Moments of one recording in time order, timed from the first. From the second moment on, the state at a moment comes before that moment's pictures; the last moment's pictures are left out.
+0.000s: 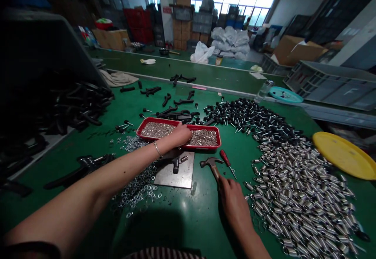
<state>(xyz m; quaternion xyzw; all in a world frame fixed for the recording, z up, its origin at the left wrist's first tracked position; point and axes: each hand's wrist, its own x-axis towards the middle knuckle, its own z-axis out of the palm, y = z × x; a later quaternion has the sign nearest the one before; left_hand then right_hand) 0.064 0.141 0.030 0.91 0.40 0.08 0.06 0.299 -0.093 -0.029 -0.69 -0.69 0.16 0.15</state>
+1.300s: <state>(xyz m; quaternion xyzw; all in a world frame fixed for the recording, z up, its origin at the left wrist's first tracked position) -0.005 0.064 -0.014 0.83 0.48 0.18 0.22 0.258 -0.058 0.014 -0.62 -0.63 0.43 0.21</state>
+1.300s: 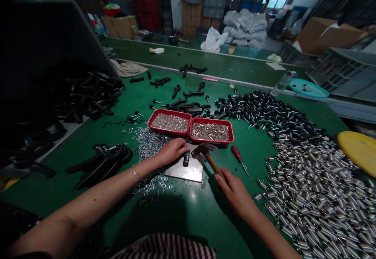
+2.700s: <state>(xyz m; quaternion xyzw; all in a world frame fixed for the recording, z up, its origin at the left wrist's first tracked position) -0.069 0.129 0.057 0.84 0.47 0.26 0.08 0.182 -0.040 -0.005 -0.59 -0.42 0.49 0.49</state>
